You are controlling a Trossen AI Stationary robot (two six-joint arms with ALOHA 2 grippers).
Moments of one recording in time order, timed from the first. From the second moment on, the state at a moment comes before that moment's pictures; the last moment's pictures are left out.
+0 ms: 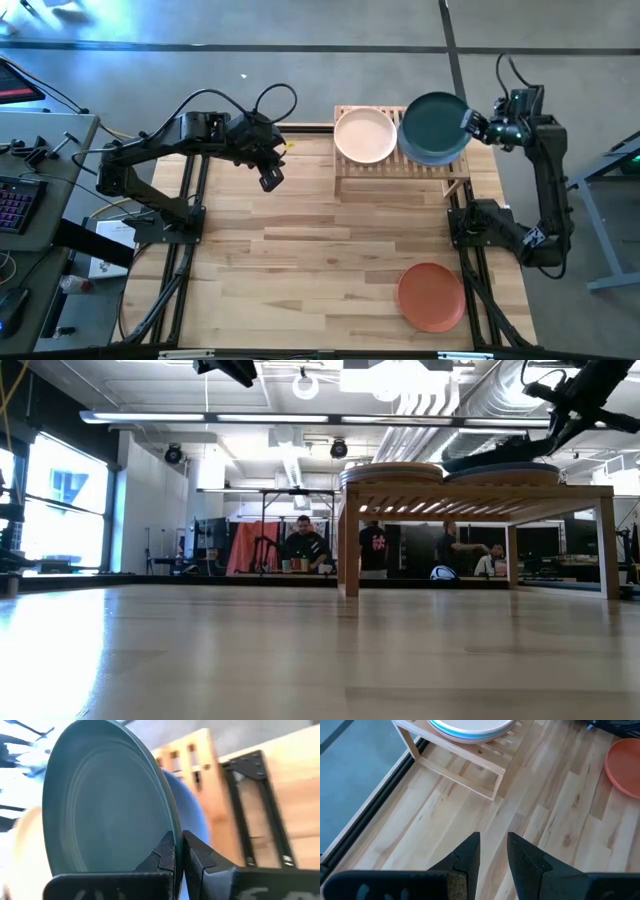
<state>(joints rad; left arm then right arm) 0.16 1.42 1.70 -1.19 -0.17 -0.28 -1.54 0.84 1.13 -1.16 -0.34 0.40</state>
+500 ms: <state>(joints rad) 0.18 1.42 1.70 -1.19 -0.20 -0.28 -1.54 0.92 1.13 -1.21 -0.30 0.38</state>
